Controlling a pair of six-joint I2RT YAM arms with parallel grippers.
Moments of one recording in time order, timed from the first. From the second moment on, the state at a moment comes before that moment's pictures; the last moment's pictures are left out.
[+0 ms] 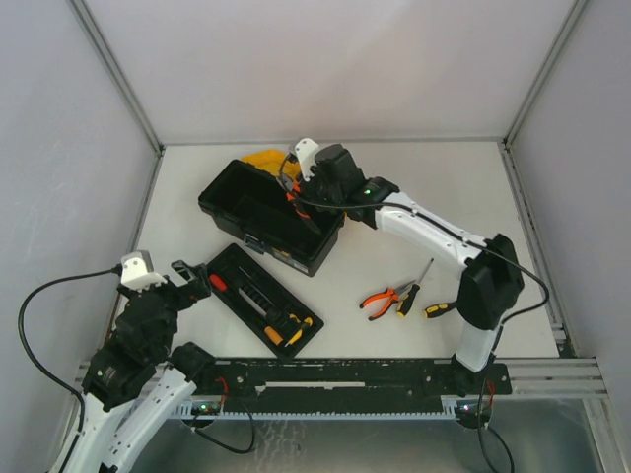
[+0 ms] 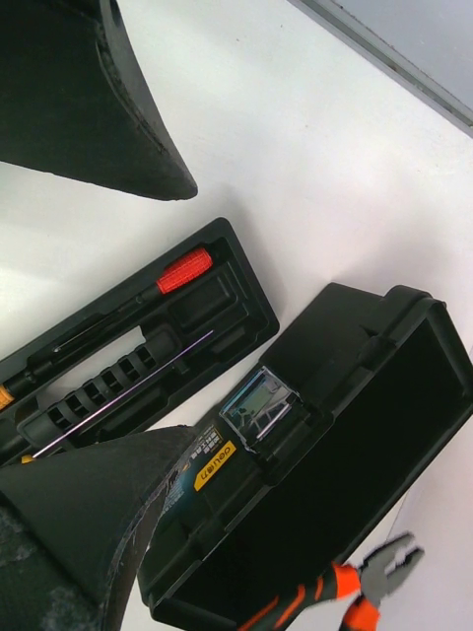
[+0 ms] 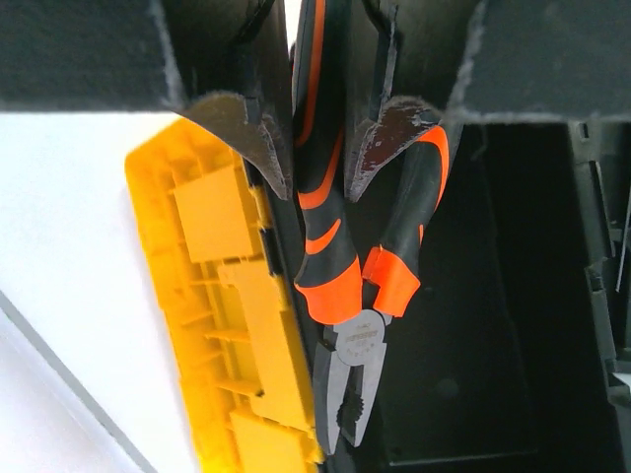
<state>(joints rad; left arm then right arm) -0.55 0.18 0.69 -0.82 -0.65 -0.50 0.76 1.76 1.60 -0.40 0.07 -0.14</state>
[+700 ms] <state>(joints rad) -0.53 0.19 0.69 -0.82 -0.64 -0.50 0.81 2.29 1.94 -0.44 -0.11 -0.27</state>
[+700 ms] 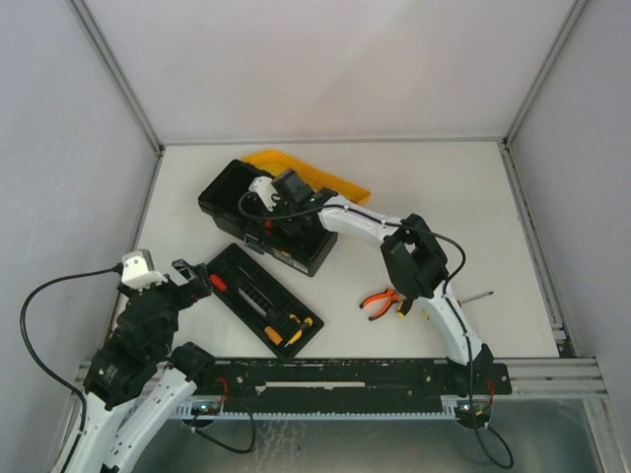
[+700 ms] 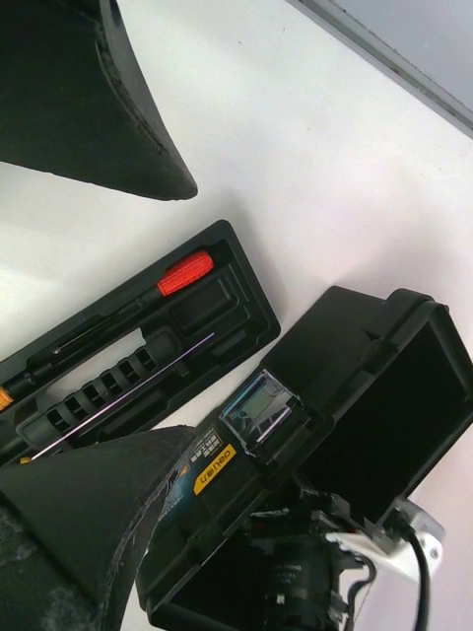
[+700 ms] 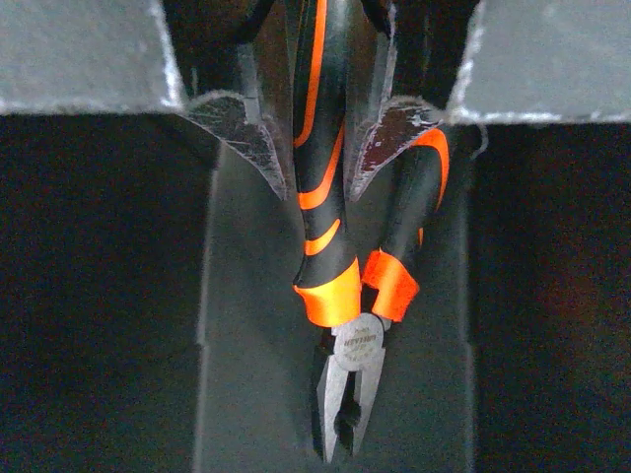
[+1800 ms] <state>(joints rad) -0.50 0.19 0.69 -0.79 -0.60 -0.49 0.82 1.34 1.24 -0.61 0.54 0.64</state>
